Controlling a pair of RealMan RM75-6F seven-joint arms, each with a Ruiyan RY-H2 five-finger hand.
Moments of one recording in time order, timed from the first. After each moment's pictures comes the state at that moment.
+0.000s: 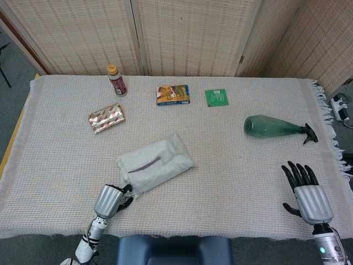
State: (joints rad) left arm -0.31 -2.13 0.01 -0.52 1.73 1.59 -0.09; right arm 0.09 -1.14 0.00 -1.69 -1.52 1.42 -0.28
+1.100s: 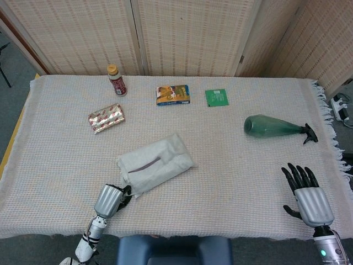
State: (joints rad) left arm -0.33 -2.15 0.05 -0.46 1.69 1.60 -0.14; right arm 0.07 -1.13 -0.01 -1.70 -1.53 1.42 -0.29
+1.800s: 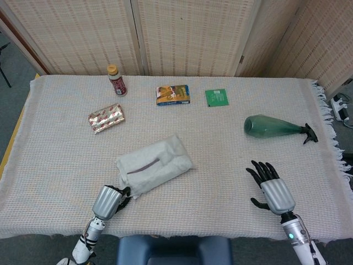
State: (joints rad) left arm -0.33 -2.10 0.07 -0.54 1.71 1.62 -0.10; right arm 0.22 -1.36 0.03 -1.53 -1.55 1.25 -0.16
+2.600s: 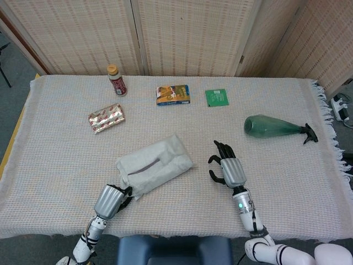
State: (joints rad) left arm -0.35 -2.07 0.07 -0.60 1.71 1.61 -0.07; right arm 0.46 -1.87 0.22 -1.13 -1.40 1.16 -0.03
